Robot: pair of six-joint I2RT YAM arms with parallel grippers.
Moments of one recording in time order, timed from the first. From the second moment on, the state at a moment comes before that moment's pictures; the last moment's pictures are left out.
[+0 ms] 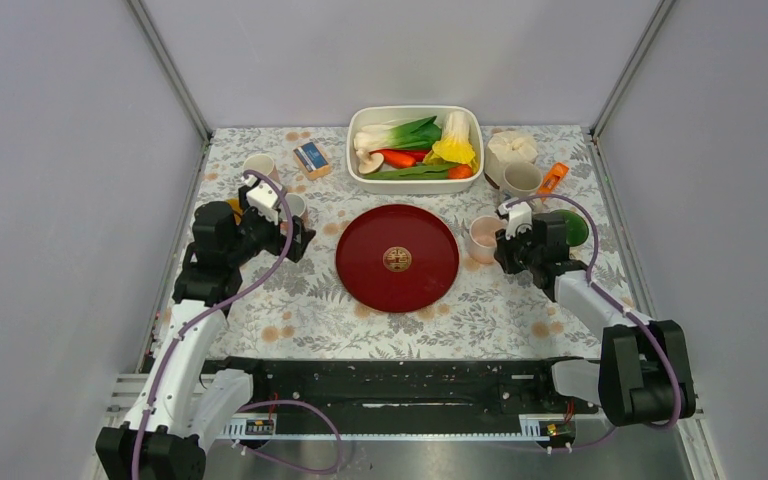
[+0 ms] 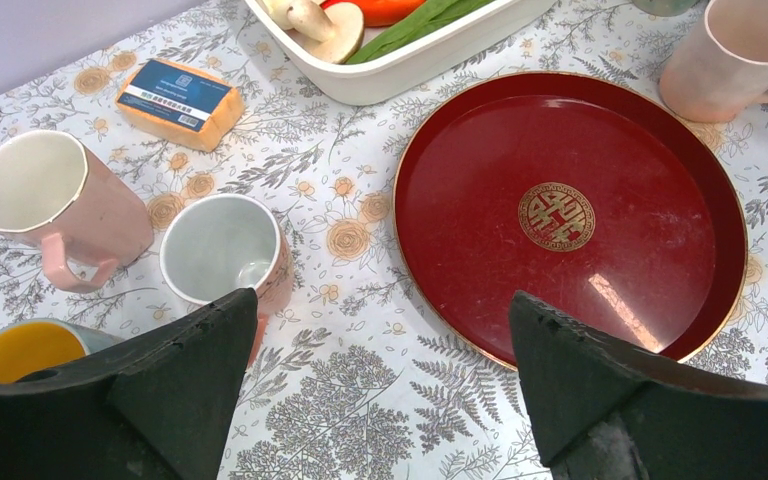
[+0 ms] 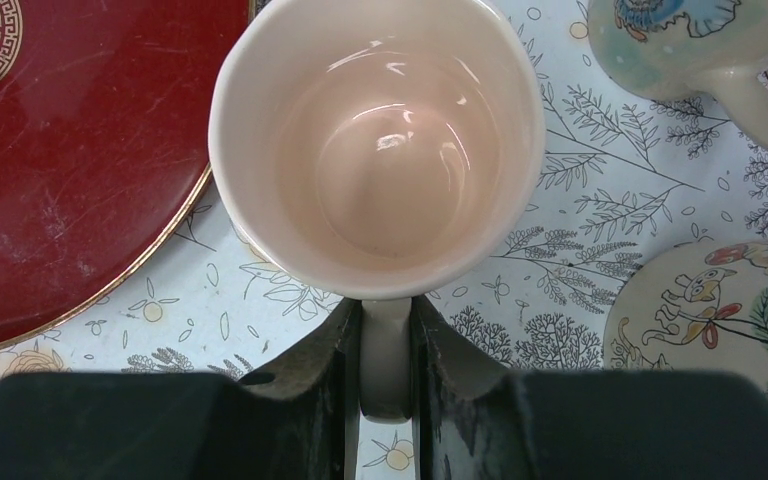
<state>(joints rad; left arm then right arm) -0.09 0.84 0.76 -0.26 0.46 0.18 0.11 1.23 0.55 -0.01 -0.28 -0.23</state>
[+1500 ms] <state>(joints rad) -0.02 0.45 1.18 -0.72 0.28 0.20 0.11 0.20 1.32 -0.77 -0.18 -0.08</state>
